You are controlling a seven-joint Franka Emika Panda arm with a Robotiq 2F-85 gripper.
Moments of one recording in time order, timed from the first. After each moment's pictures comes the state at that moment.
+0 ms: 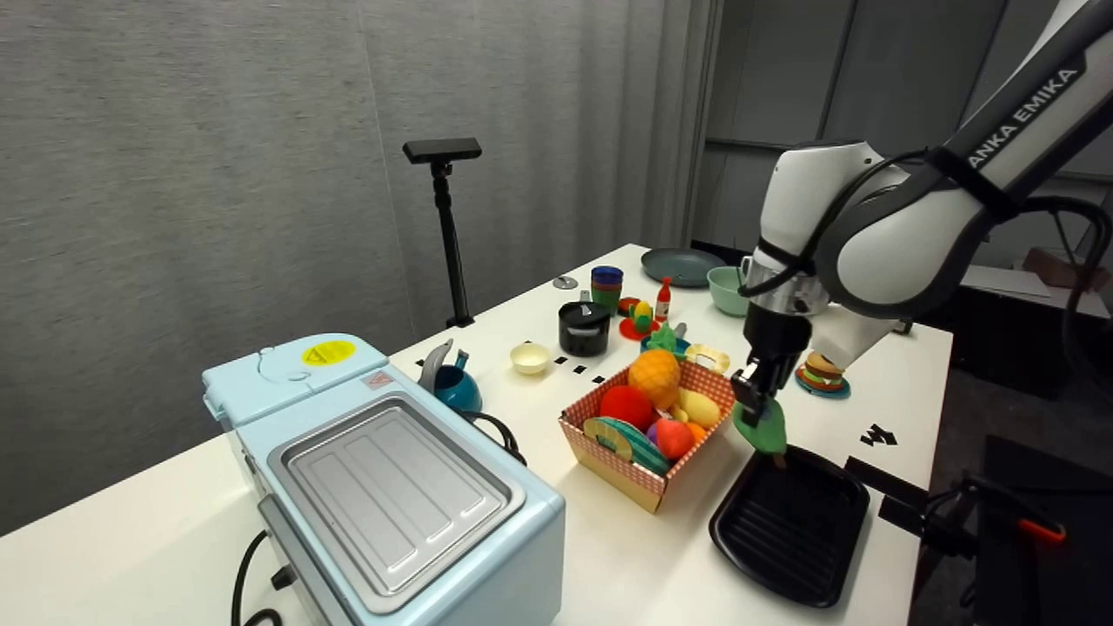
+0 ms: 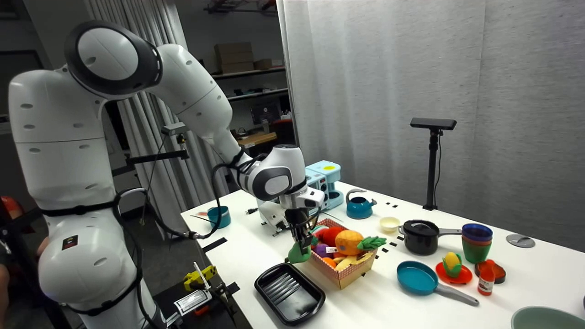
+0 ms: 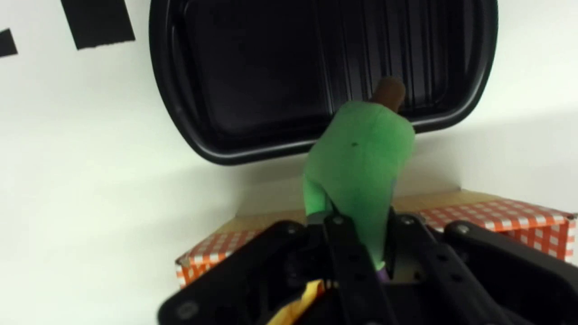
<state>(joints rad) 0.02 0.17 -0.01 -2.51 0.01 2.69 0.18</state>
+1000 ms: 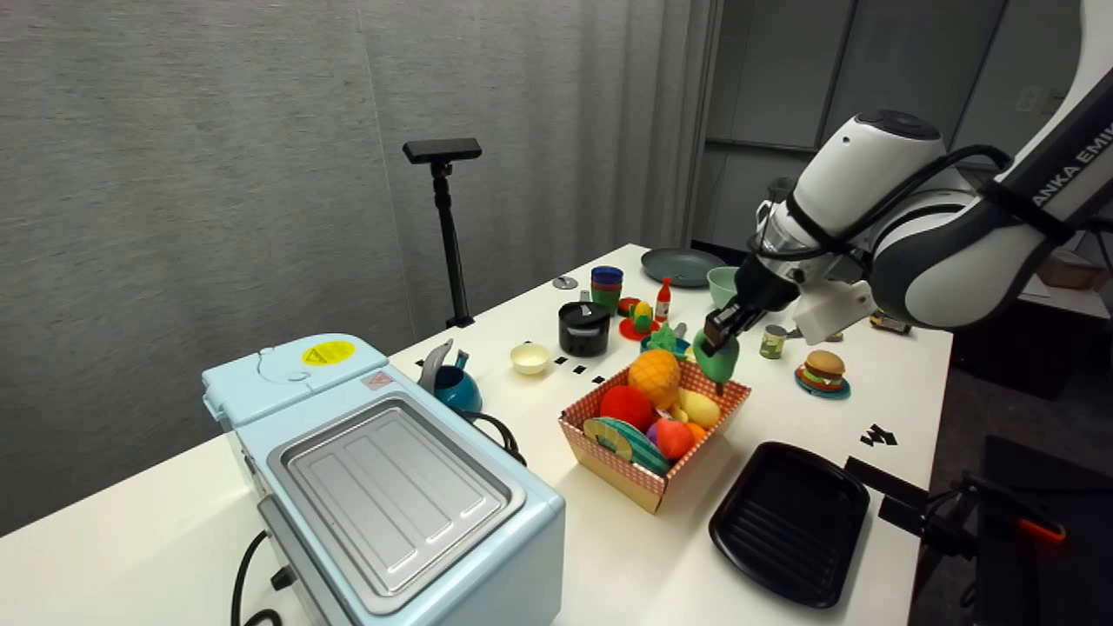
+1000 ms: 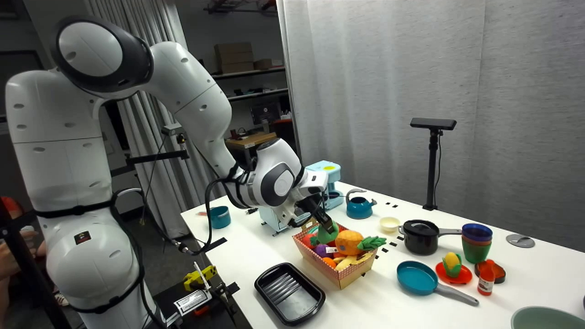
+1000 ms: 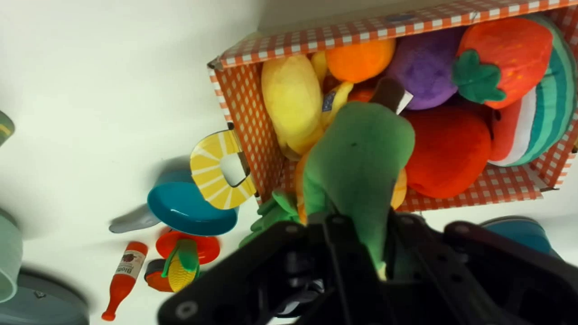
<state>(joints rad) 0.18 0.15 -0.29 -2.55 -0.43 3.14 0.57</state>
